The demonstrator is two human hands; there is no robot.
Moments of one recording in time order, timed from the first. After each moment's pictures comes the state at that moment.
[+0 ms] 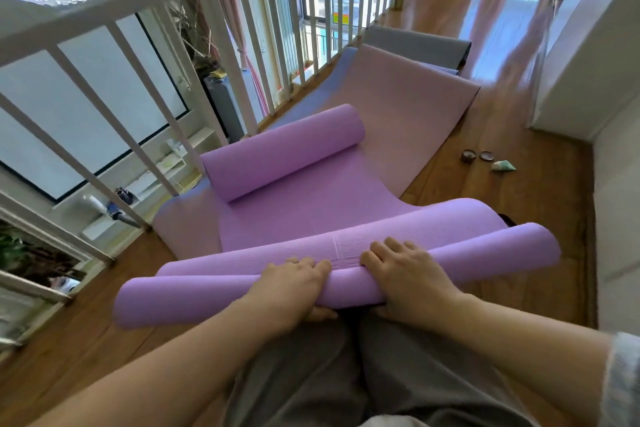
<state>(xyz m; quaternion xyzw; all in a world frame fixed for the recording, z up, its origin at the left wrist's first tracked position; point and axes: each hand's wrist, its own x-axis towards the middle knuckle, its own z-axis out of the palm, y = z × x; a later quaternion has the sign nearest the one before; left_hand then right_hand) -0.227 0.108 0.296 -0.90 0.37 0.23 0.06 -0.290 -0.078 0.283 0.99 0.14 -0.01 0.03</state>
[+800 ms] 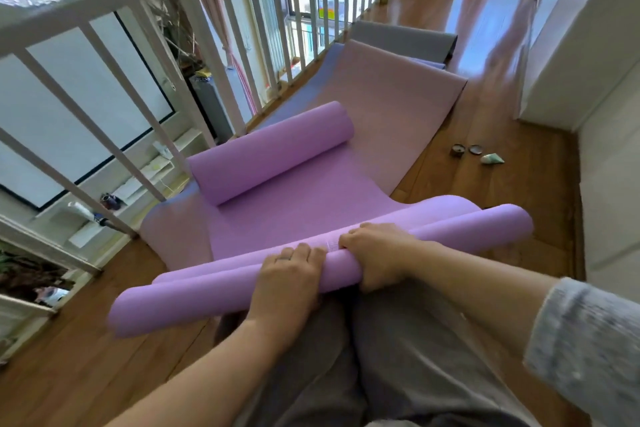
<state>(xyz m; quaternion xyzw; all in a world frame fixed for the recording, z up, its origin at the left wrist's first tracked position) -0.225 0.097 0.274 -0.93 0.37 0.00 0.03 -0.233 -0.080 0.297 0.97 0.11 -0.19 -0.07</state>
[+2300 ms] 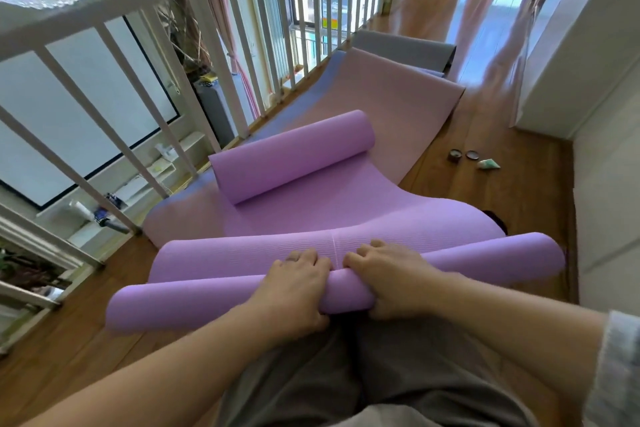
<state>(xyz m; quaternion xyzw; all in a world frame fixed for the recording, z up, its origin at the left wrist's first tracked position) -0.254 0.101 0.306 -0.91 0.38 0.18 0.04 -0.296 -0.069 0.310 0.97 0.14 -0.17 -0.05</state>
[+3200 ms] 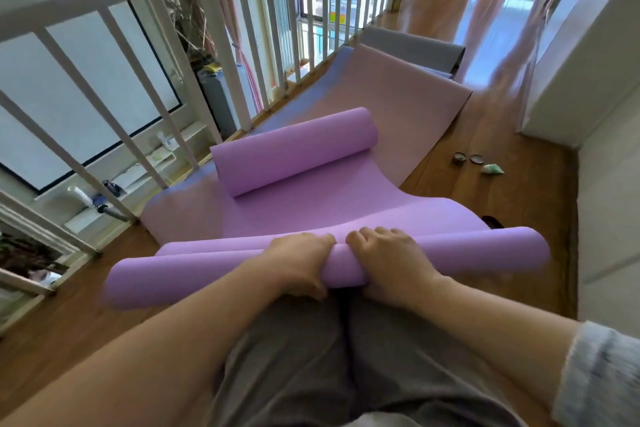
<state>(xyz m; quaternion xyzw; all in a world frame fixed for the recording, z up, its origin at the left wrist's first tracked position) -0.208 0.082 0.309 -0.91 0.34 0.23 0.01 -0.277 -0.072 0.290 0.99 0.10 -0.02 0.04</state>
